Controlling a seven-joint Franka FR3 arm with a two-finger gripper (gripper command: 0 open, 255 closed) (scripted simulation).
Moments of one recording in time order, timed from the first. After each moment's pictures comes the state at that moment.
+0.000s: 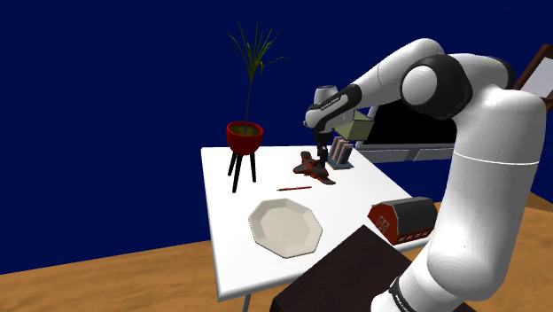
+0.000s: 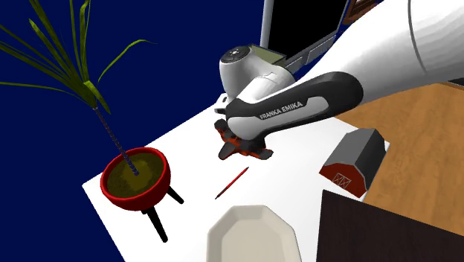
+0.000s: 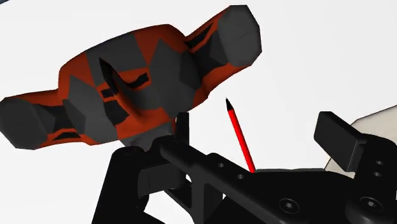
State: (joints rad) arm 0.00 0.34 -0.37 -1.99 -0.13 2.25 -1.11
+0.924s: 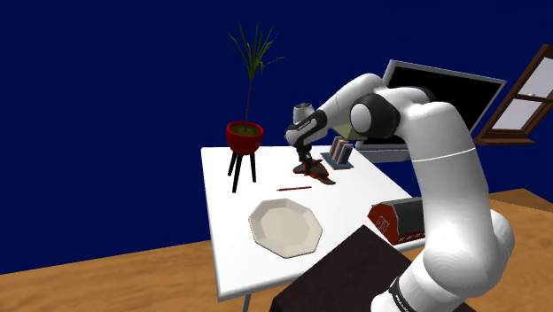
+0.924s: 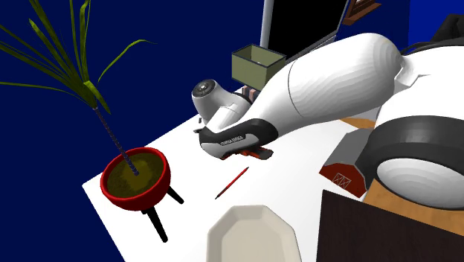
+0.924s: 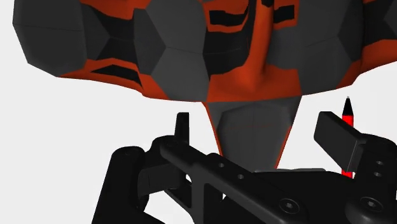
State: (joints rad) arm -0.08 0.74 -0.29 -1.62 -0.14 2.33 -1.34
